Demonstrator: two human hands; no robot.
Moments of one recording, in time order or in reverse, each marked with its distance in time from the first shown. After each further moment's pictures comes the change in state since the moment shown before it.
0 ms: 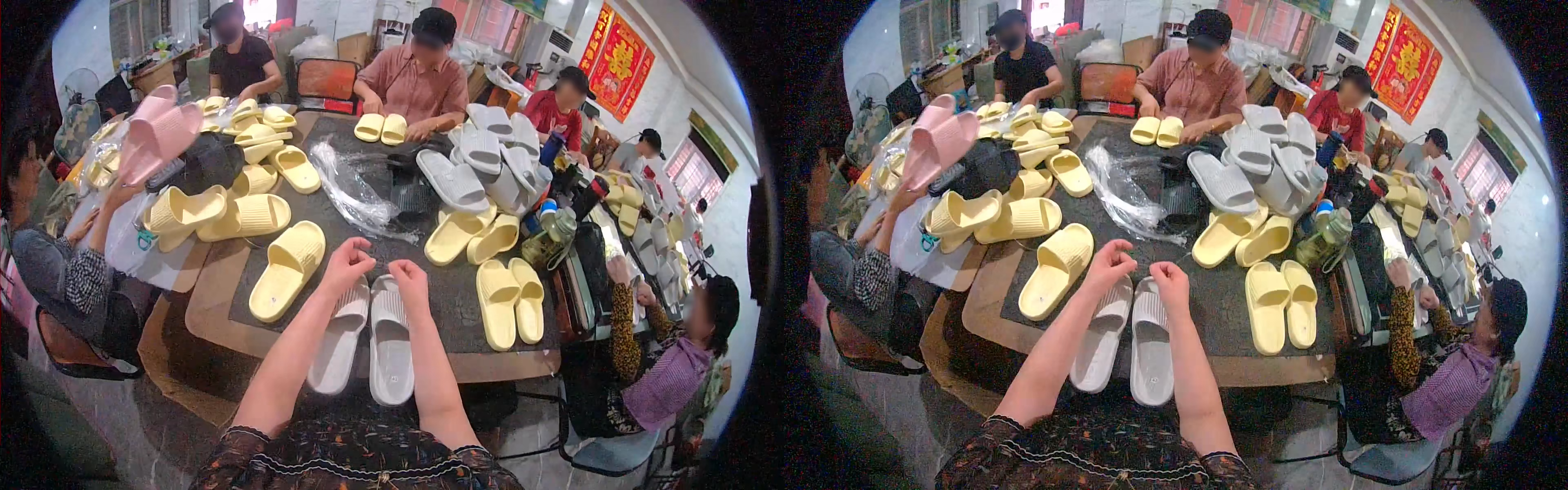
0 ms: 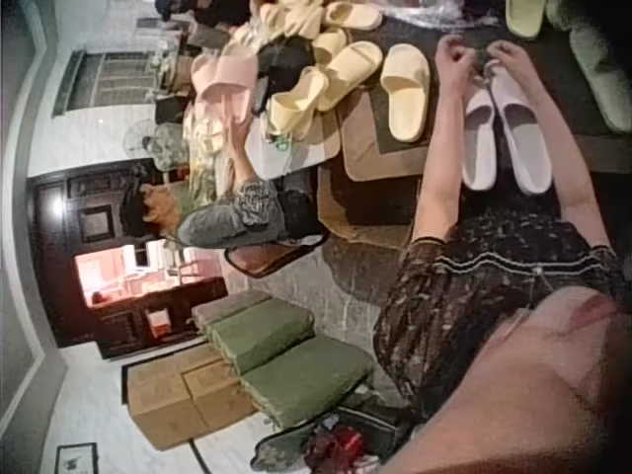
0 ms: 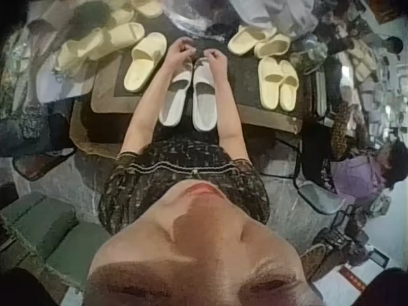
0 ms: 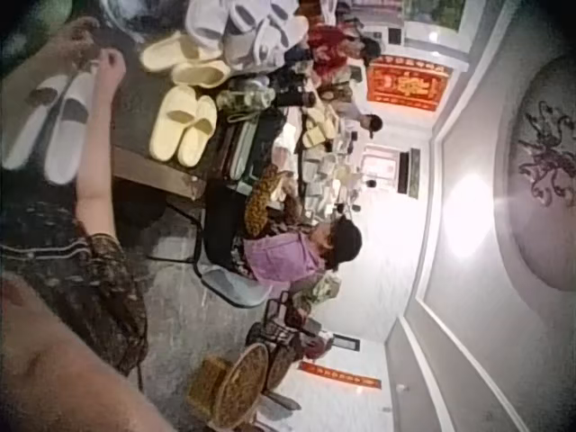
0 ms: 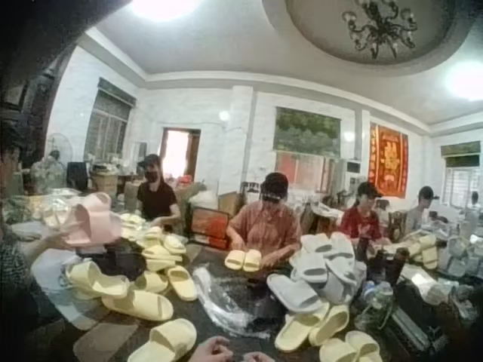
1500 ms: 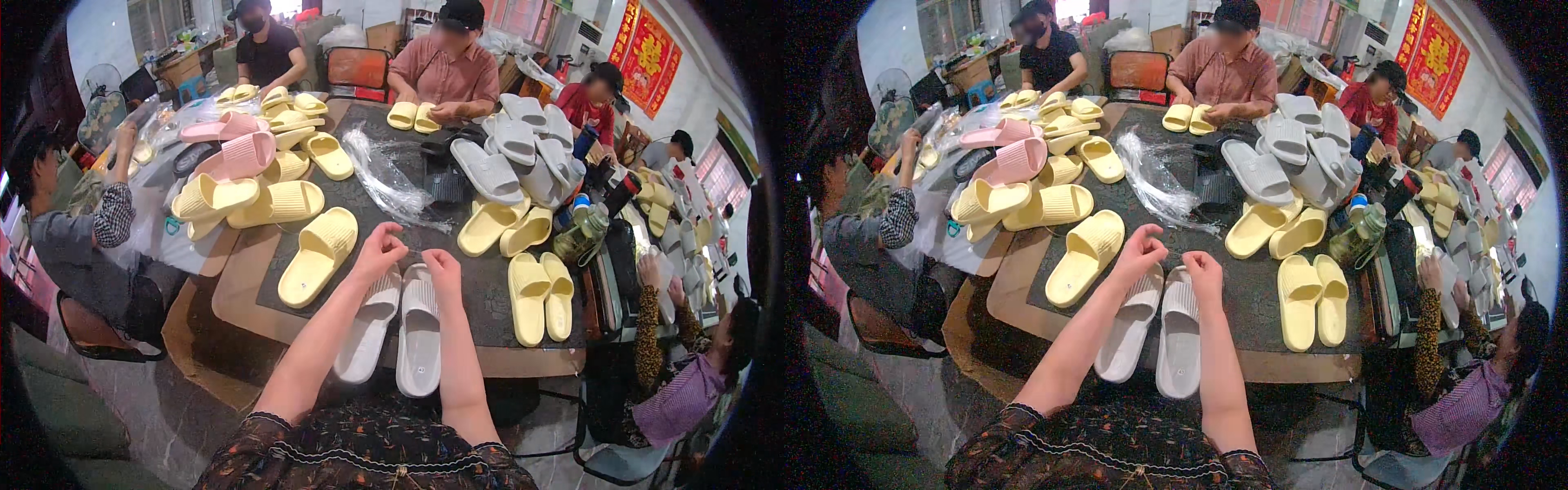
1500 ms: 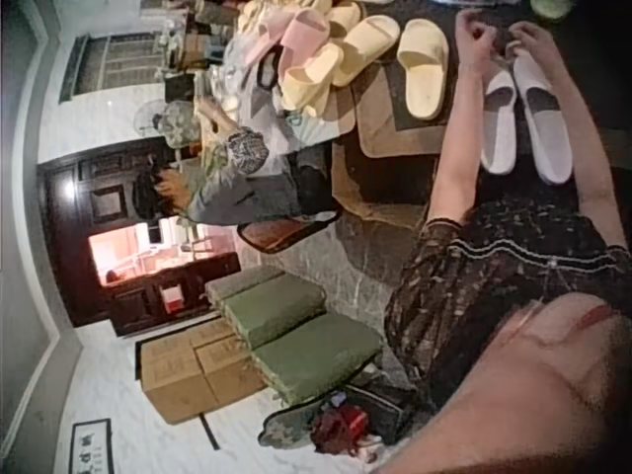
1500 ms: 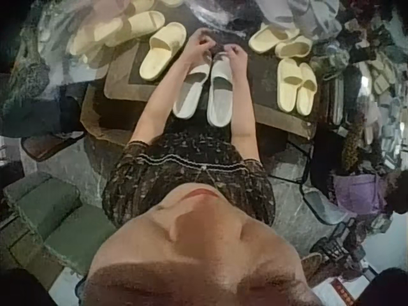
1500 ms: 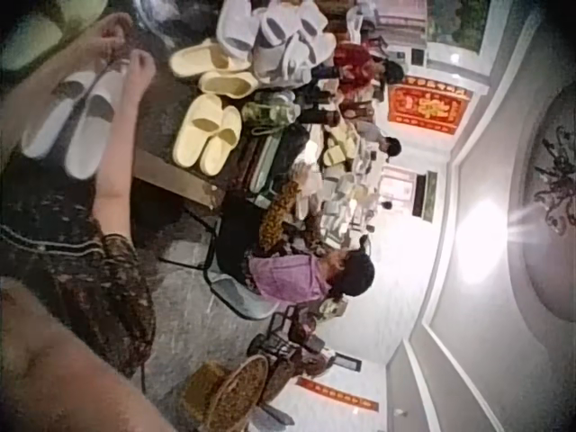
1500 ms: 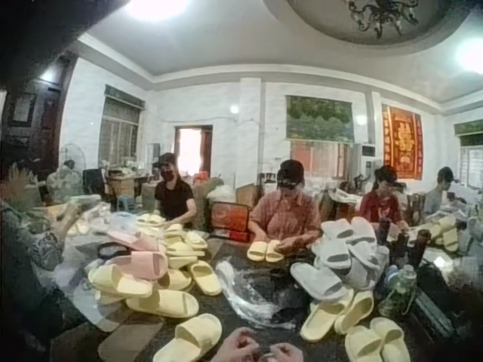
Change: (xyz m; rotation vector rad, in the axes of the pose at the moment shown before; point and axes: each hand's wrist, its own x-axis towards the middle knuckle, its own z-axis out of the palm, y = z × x) left_hand -0.004 0.008 0.005 -0.027 -0.008 0.008; right_hand -0.001 -0.001 -0.004 -0.040 -0.014 -0.014
